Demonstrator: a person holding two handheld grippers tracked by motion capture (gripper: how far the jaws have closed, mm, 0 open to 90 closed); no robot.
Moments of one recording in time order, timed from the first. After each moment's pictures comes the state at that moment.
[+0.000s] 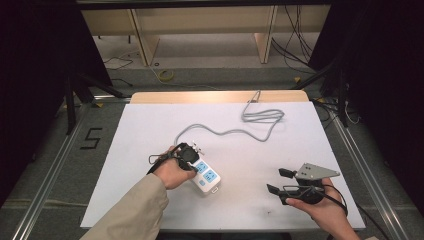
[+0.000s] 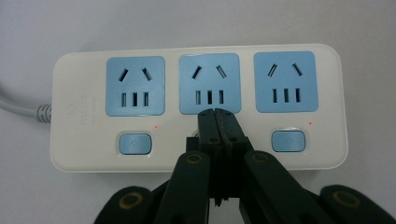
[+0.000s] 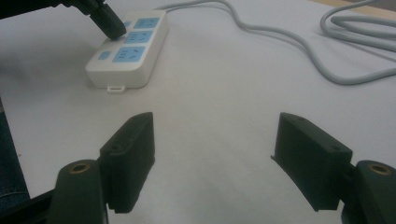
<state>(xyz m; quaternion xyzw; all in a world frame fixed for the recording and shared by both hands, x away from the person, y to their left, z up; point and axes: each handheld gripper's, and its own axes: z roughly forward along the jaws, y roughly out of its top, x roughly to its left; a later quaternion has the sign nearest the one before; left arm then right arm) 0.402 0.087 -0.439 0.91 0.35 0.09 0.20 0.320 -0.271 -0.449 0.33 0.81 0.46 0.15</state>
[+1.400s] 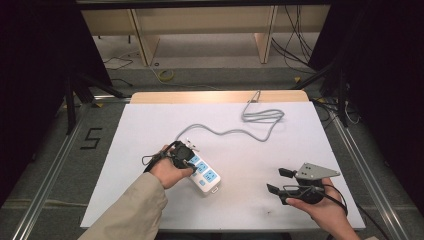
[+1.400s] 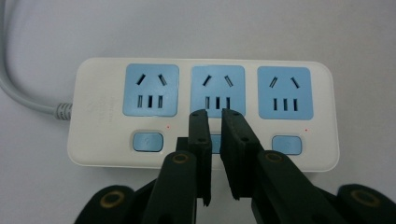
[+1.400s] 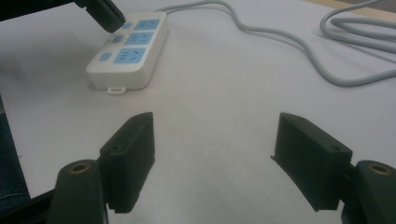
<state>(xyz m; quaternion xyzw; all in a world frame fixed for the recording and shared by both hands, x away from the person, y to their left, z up) 0.400 0.100 -0.429 0.89 0.37 0.10 0.25 0.320 -0.271 -0.449 0.33 0.81 0.47 0.15</state>
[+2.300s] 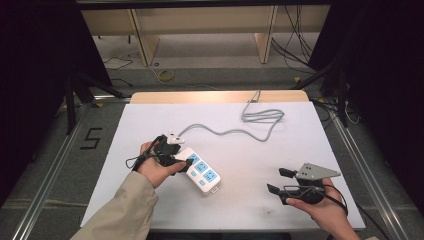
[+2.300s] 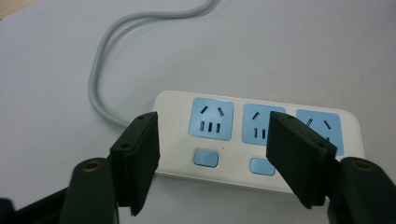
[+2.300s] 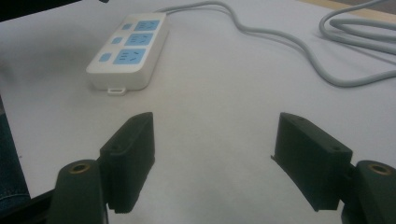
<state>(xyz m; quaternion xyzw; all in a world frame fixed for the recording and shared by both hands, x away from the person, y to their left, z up) 0.395 0.133 -0.413 0.84 0.39 0.17 0.33 0.320 -0.271 -0.448 0.33 0.81 0.46 0.15</state>
